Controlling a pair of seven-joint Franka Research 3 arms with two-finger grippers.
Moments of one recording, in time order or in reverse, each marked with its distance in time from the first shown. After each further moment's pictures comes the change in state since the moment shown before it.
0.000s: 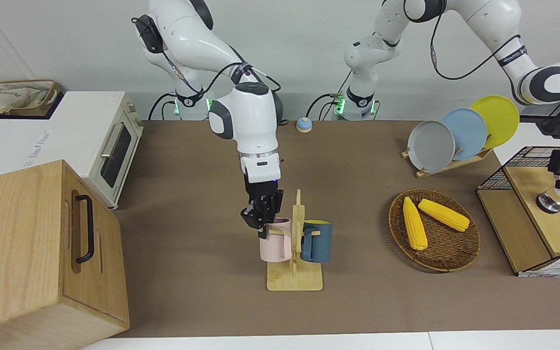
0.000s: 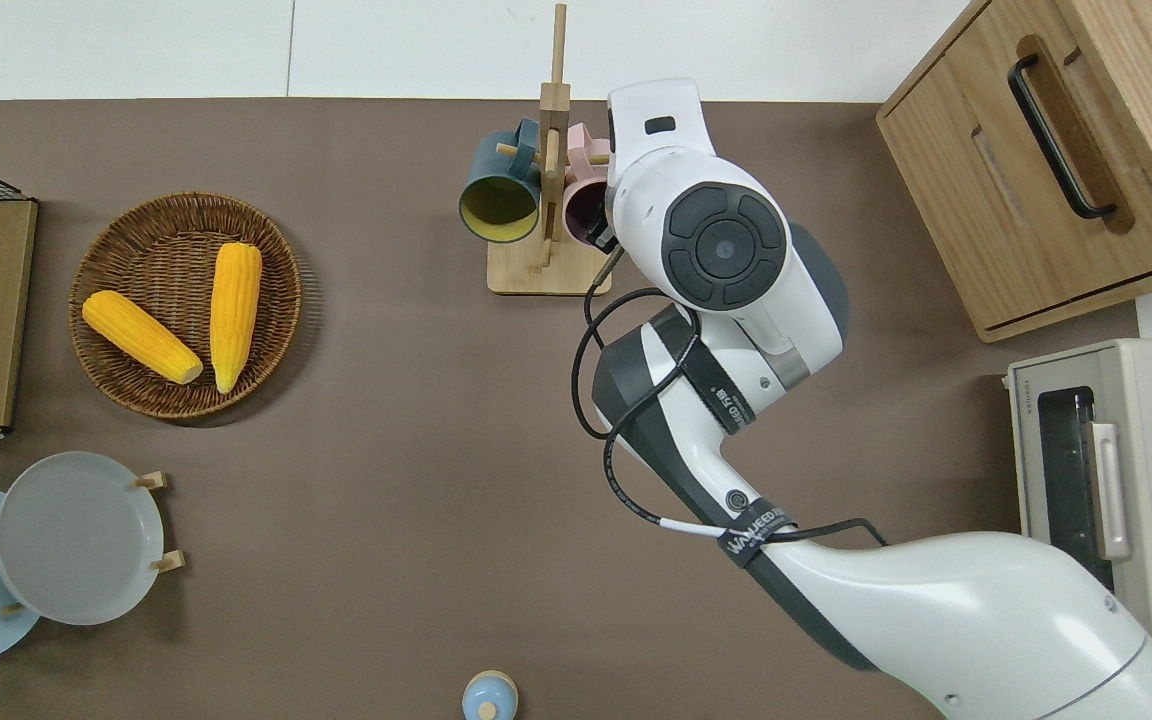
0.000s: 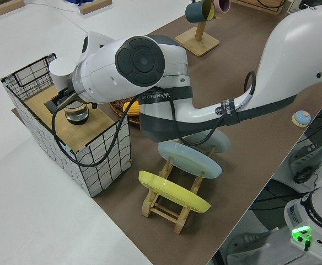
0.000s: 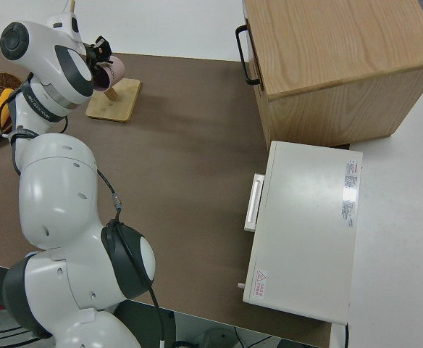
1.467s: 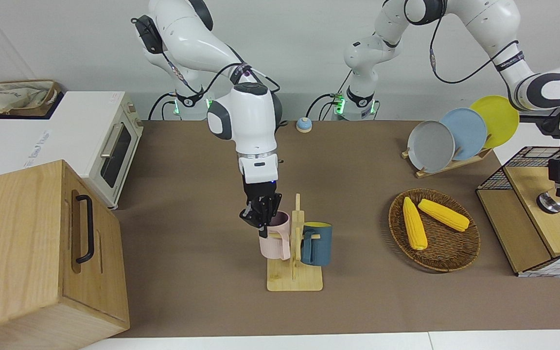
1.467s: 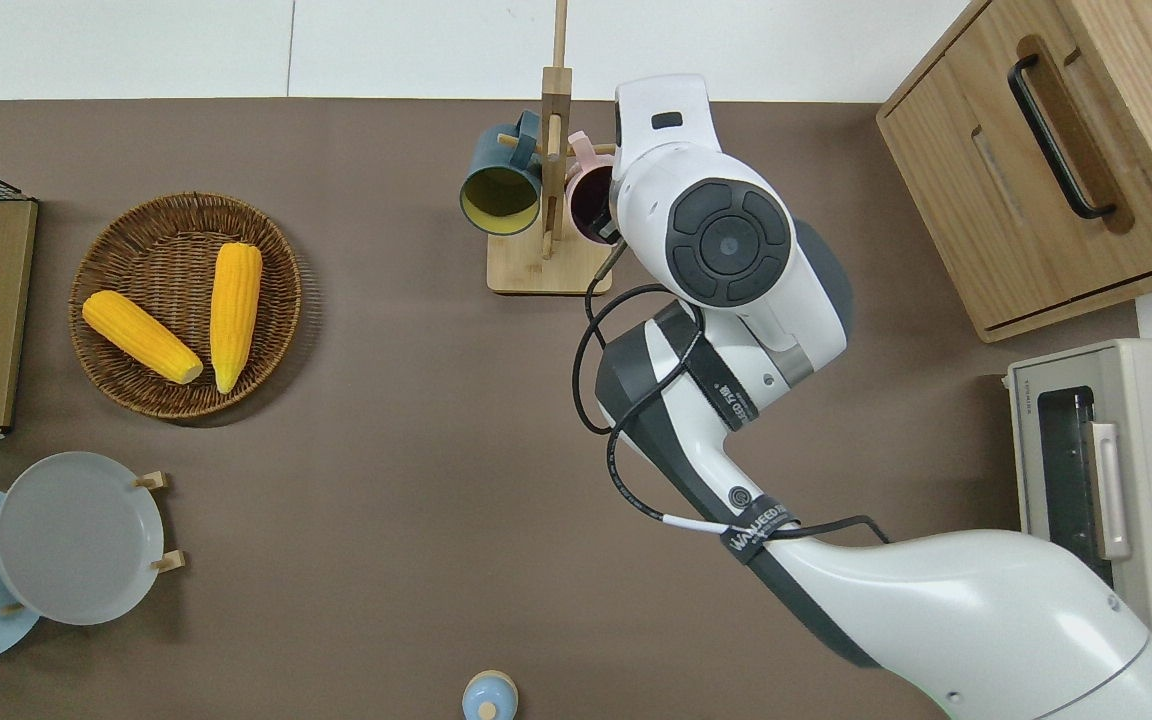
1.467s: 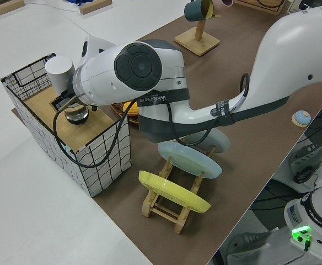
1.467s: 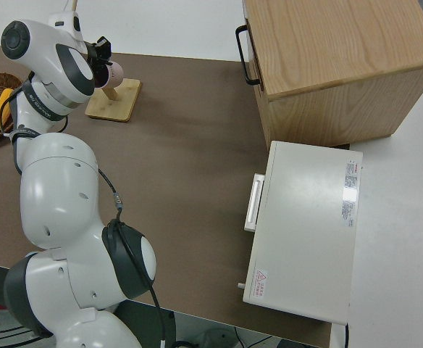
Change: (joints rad) left arm 0.000 0.023 -0.012 0.001 -0.026 0.023 0.009; right arm -0.002 0.003 -0.003 0.009 -0.006 -0.002 0.027
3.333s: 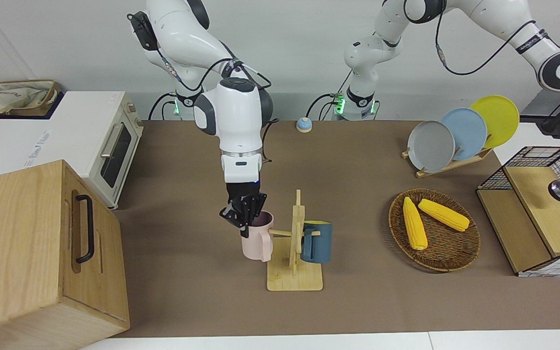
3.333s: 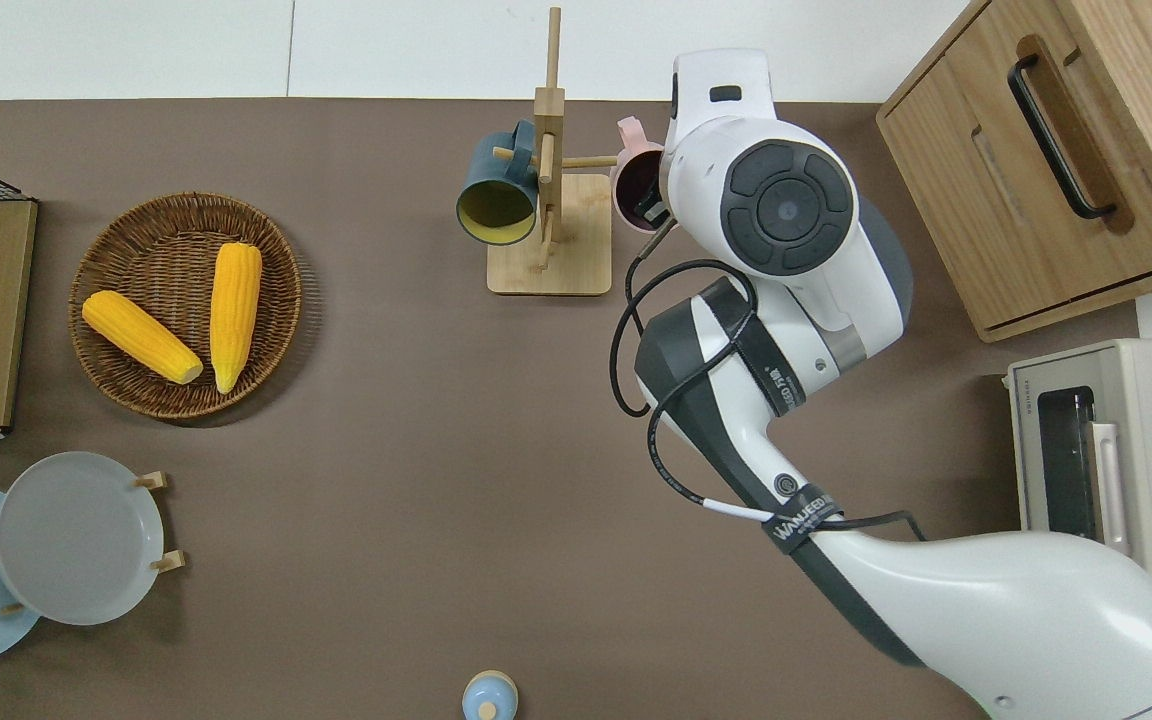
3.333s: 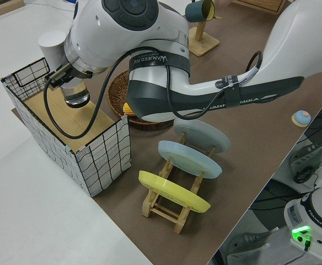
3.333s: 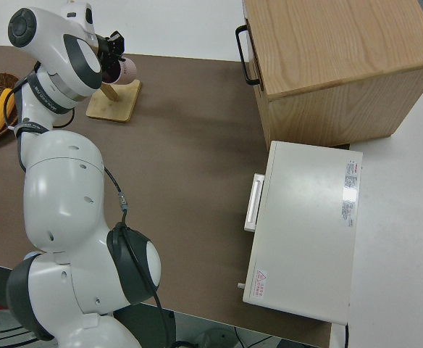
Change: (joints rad) left arm 0.000 -0.021 0.006 0.150 0.267 -0.188 -0.290; right arm -0.045 -0.030 -0.006 0.008 0.001 -0.074 0.014
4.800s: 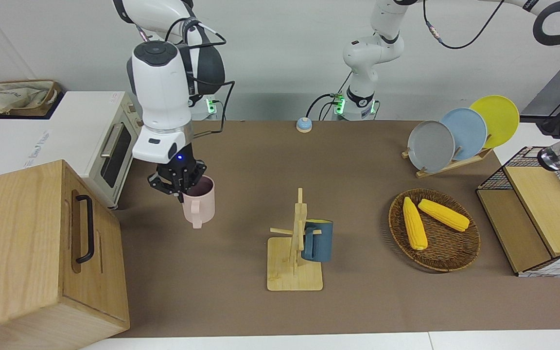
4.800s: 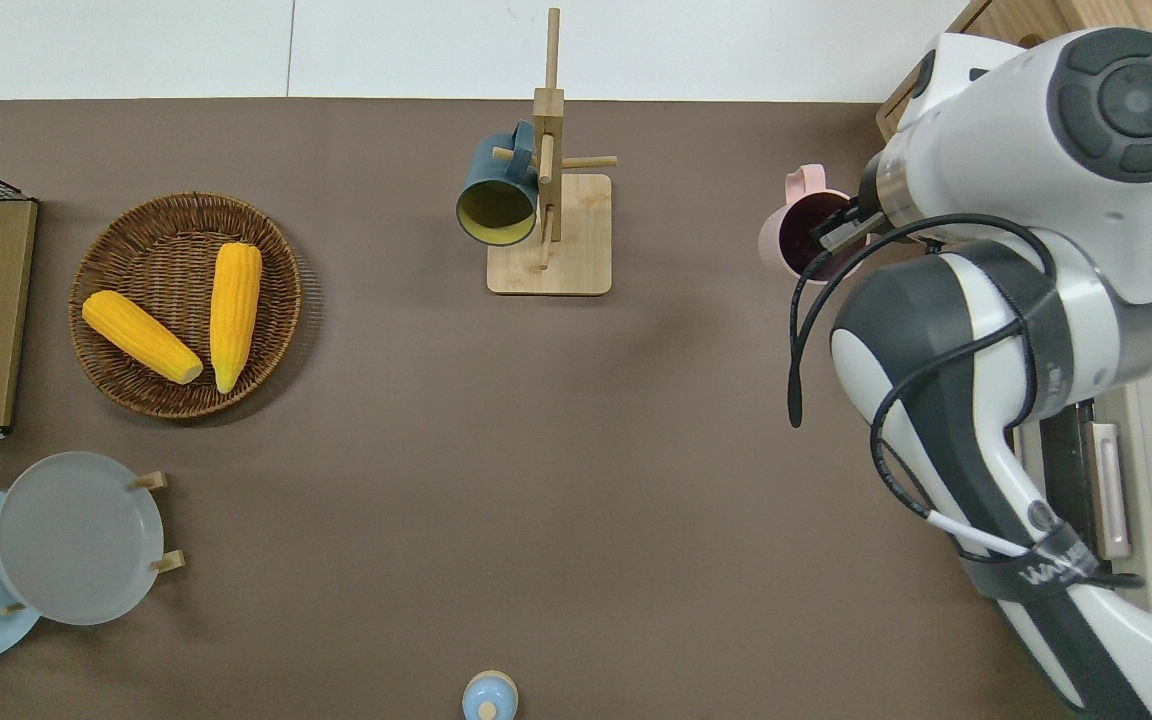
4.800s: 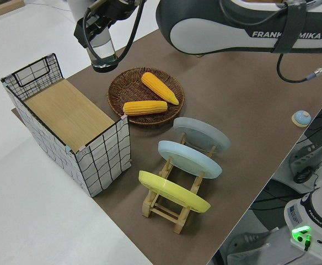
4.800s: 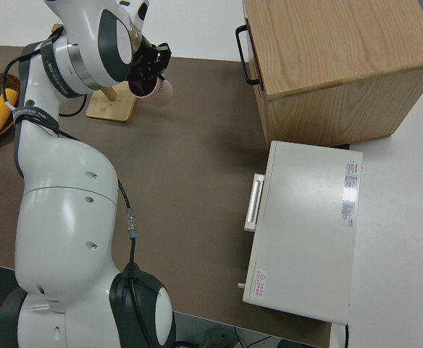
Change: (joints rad) left arm -0.134 -0.187 -0.015 0.022 0.359 -0.199 -0.483; right arm -0.154 -0.228 -0.043 -0.107 0.238 -0.378 -0.001
